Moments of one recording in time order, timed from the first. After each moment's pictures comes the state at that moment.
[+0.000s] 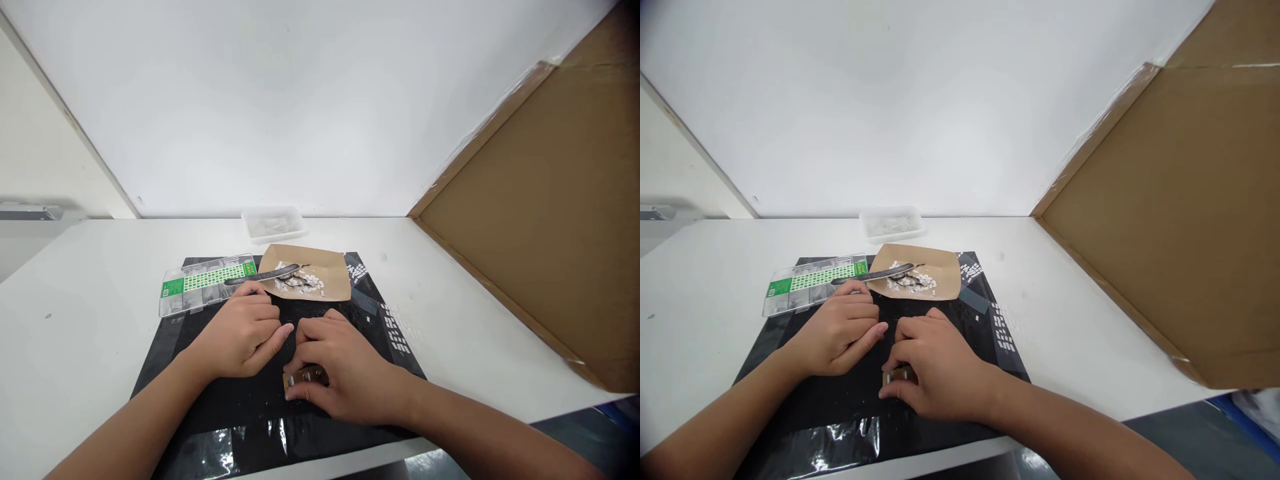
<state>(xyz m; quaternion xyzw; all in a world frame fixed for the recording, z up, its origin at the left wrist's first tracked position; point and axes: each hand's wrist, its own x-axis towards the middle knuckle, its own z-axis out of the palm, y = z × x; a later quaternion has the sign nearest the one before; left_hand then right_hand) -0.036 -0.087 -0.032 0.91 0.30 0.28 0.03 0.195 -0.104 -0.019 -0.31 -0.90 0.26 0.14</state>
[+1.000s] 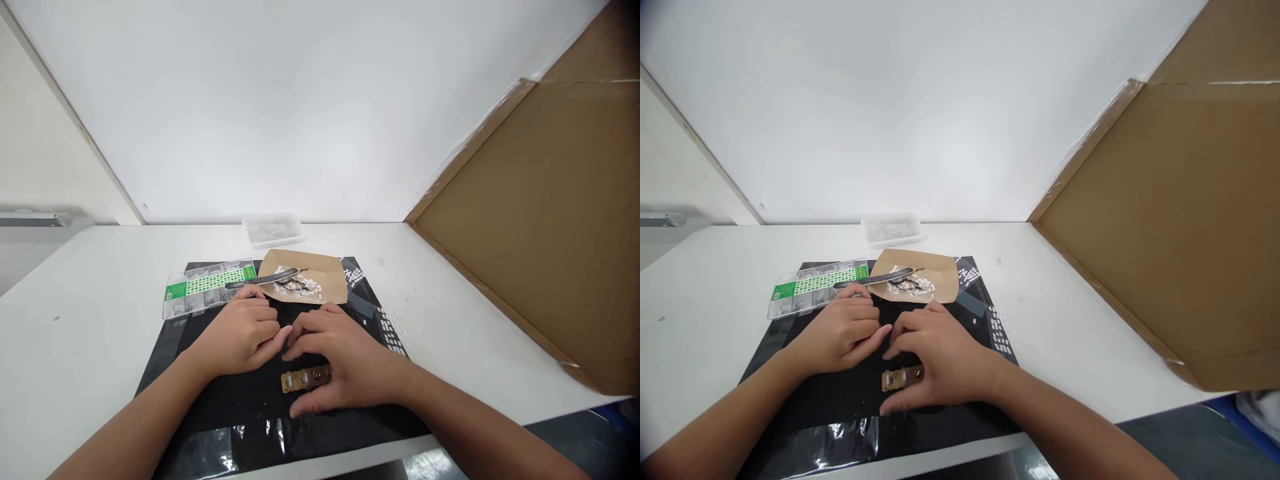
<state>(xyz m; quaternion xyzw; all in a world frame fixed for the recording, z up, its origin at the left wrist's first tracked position) -0.036 -0.087 -0.036 0.92 0.30 0.26 0.00 0.204 -0.087 -0.008 -0.24 -0.93 0.26 0.14</state>
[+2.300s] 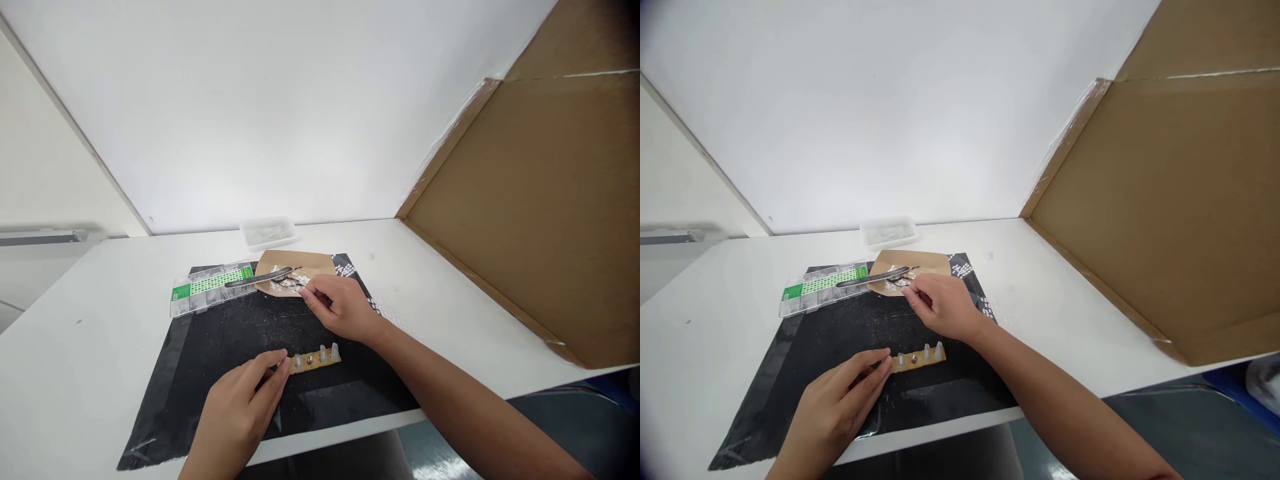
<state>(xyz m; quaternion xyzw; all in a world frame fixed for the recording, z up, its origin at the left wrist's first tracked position) -0.006 -0.197 -0.072 0.84 0.43 0.34 -0.06 0.217 -0.057 -0.019 -0.36 -0.87 0.12 0.32</state>
